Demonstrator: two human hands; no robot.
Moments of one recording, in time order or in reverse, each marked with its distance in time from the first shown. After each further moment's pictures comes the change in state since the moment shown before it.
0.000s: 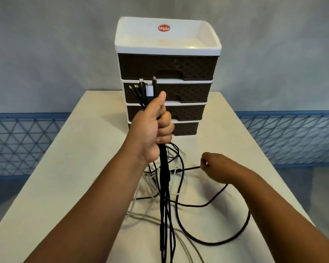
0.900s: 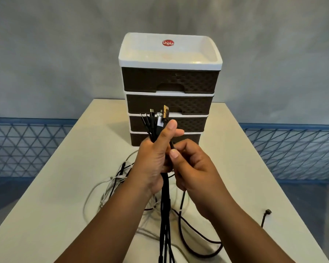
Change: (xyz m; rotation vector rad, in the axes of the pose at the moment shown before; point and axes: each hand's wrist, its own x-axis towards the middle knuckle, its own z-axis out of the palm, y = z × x) left_hand -0.019 -0.030 0.016 0.183 0.209 0.053; right_hand -0.078 -0.090 -0.024 1.352 0.291 -0.596
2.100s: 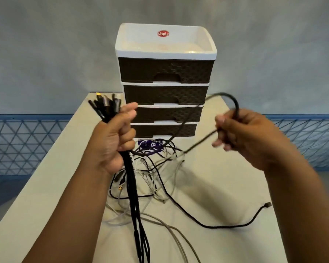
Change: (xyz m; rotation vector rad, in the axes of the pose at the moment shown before) left_hand 0.000 0.033 -0.068 -0.160 0.002 0.087; right_hand 0.004 -0.060 -0.079 -0.074 0.117 0.183
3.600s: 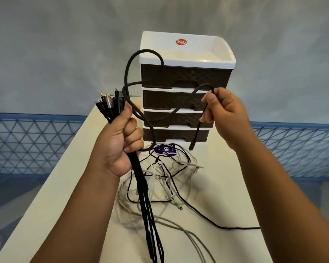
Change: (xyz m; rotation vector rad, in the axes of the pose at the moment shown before) left_hand -0.011 0.029 -0.023 -0.284 -0.095 -0.023; right_hand 0.068 0.009 0.065 -0.383 0.158 -0.410
